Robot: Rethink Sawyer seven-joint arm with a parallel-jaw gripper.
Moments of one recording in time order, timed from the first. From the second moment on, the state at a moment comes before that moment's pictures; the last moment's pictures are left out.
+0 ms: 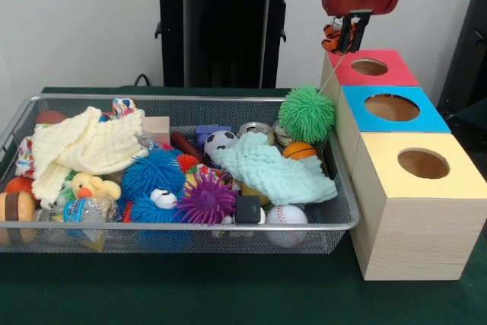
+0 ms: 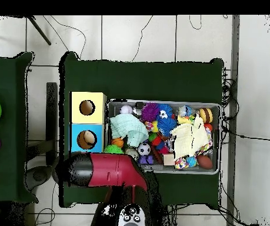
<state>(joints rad) 0.07 -0.83 -0.10 1.91 0.07 0.68 1.54</state>
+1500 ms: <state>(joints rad) 0.17 -0.74 -0.14 1.91 0.19 0.57 1.67</state>
